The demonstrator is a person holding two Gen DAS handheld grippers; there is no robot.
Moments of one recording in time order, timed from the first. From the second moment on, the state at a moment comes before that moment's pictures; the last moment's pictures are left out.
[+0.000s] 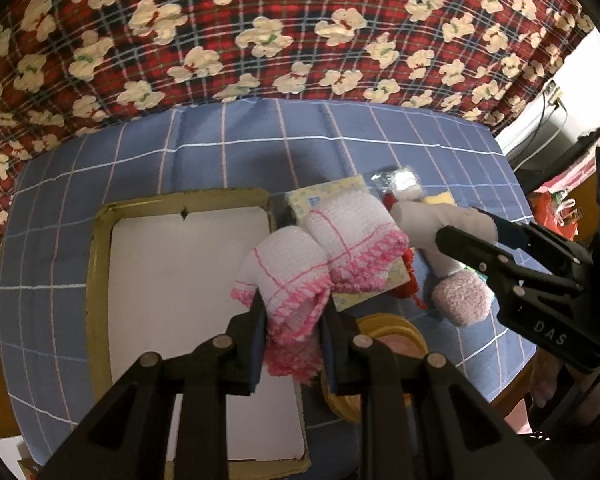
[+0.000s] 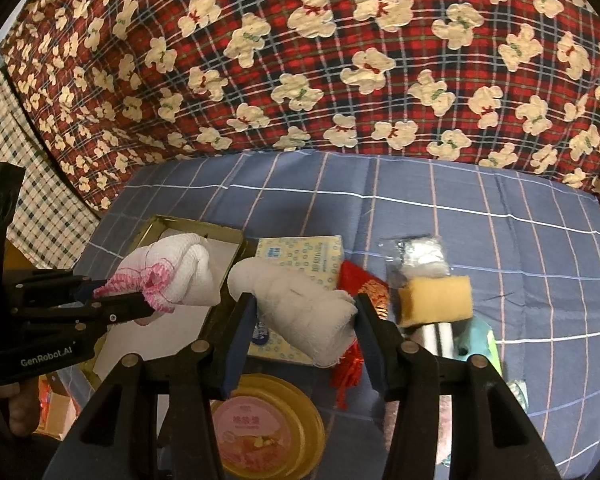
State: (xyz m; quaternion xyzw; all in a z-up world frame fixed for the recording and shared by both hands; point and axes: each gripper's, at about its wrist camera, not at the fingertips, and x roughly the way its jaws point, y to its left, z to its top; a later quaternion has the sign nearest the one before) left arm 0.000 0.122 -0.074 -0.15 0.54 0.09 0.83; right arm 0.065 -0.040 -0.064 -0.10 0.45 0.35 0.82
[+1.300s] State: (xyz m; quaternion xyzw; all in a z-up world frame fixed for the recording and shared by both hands) left arm -0.054 0.199 -0.114 -0.22 0.56 0.18 0.78; right arm 0.039 0.058 -0.091 -0.16 0.46 0.44 0.76
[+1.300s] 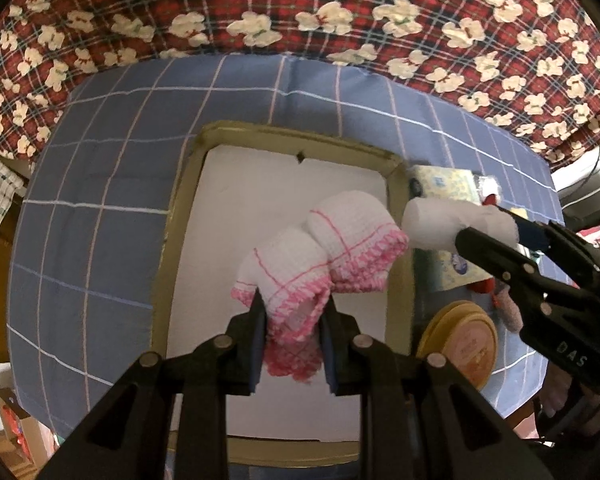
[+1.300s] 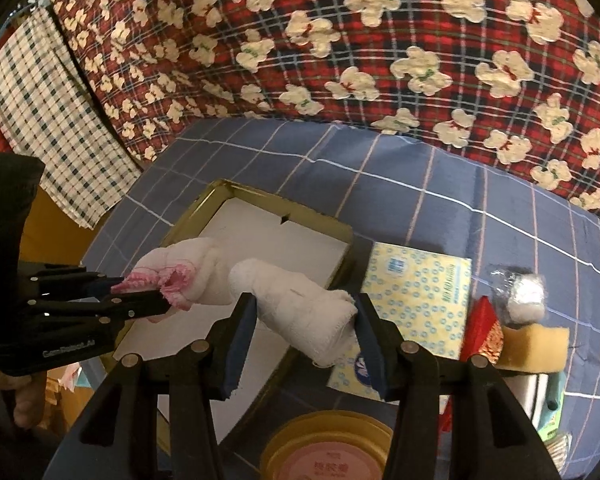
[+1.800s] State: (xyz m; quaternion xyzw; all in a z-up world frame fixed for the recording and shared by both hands) left arm -0.065 0.226 -0.147 -0.24 0.59 0.21 0.74; right arm 0.028 0.098 -0.120 -0.21 0.47 0.46 0.72
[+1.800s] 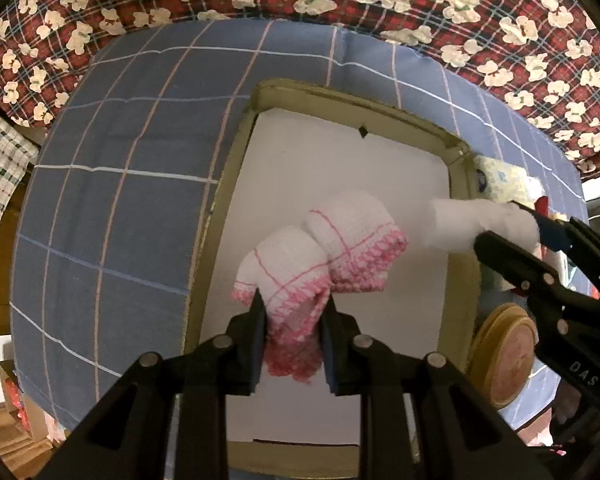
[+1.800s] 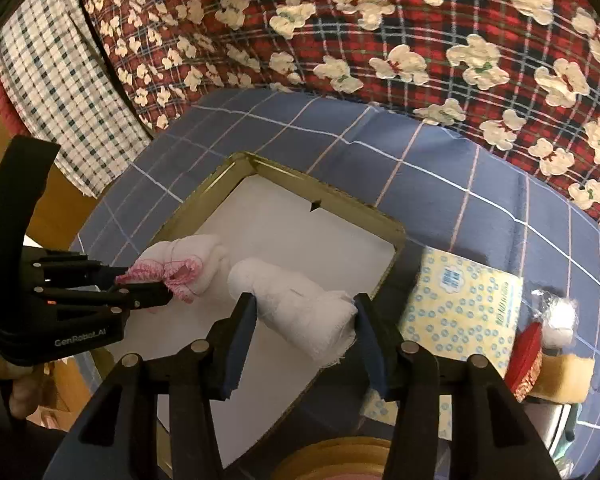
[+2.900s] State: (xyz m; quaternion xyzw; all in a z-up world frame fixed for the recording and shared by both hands) left arm -0.042 0.207 -0.123 -0.19 0.59 0.21 0.76; right arm 0.024 0.077 -0.119 -0.21 0.48 0.47 0.71
